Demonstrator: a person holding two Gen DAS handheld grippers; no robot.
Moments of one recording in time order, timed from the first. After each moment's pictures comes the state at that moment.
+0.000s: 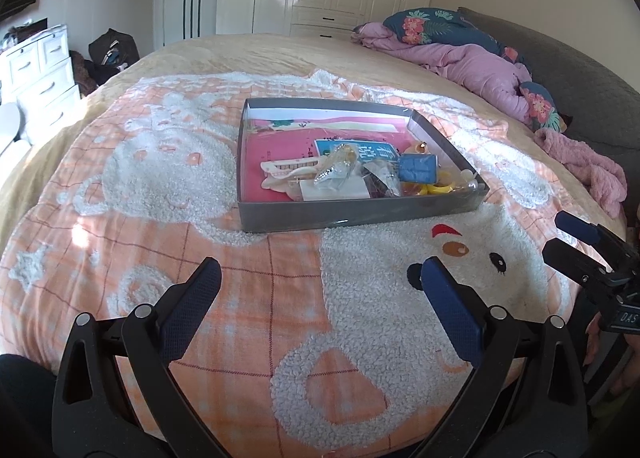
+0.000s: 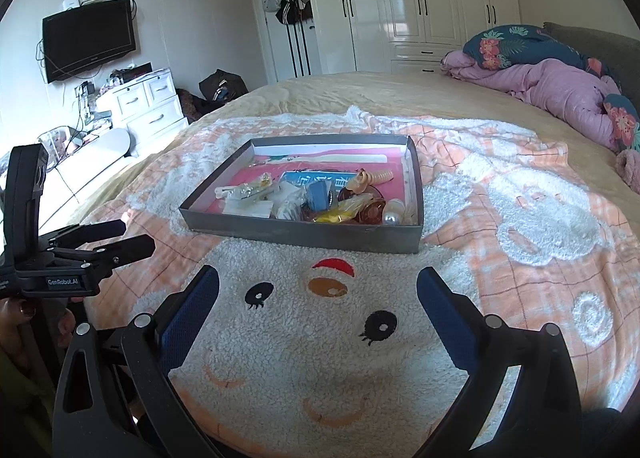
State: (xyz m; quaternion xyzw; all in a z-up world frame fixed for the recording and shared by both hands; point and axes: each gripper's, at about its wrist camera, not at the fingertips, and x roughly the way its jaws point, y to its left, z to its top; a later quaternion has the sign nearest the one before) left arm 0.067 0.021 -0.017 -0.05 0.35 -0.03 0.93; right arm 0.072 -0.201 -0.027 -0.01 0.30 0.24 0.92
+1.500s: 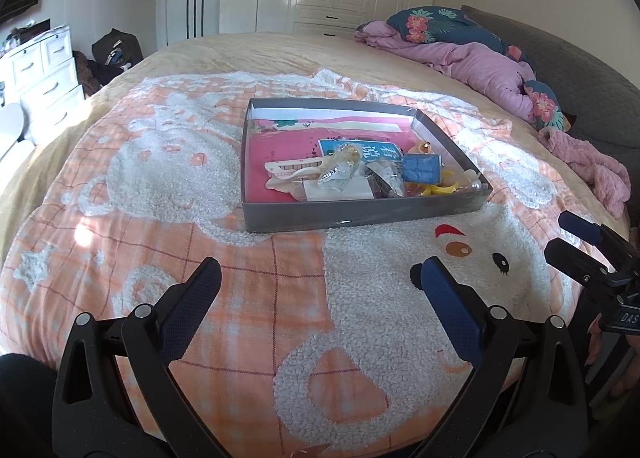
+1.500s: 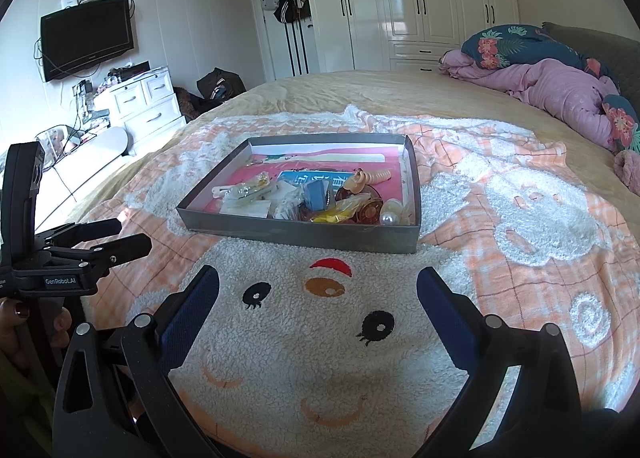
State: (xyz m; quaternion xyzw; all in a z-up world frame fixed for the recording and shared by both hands) left arm 0.066 0.024 -0.019 -0.05 0.35 -0.02 0.93; right arm 0.074 -0.203 -0.026 -0.01 0.30 0.24 0.92
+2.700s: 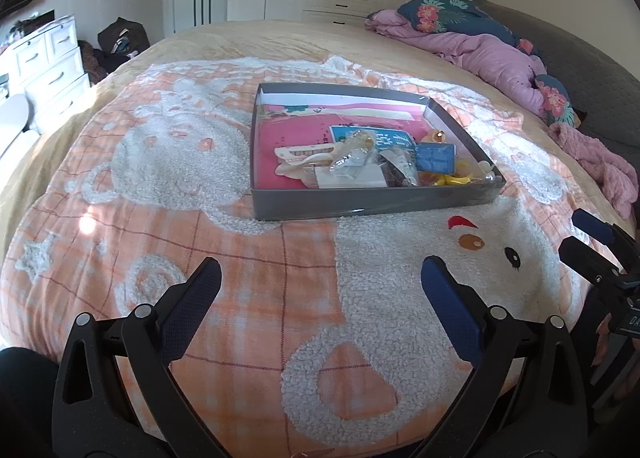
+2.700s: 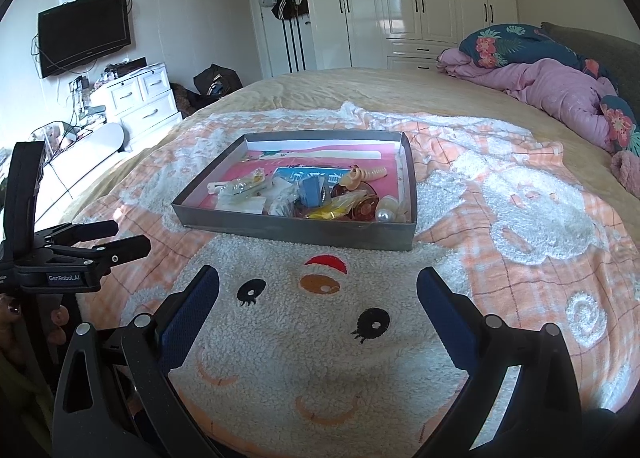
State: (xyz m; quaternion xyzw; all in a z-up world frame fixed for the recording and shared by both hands) left arm 0.070 0.026 -0.023 -0.05 0.38 0.00 0.92; right arm 0.077 -0.206 -0.028 -0.01 0.31 0.23 0.92
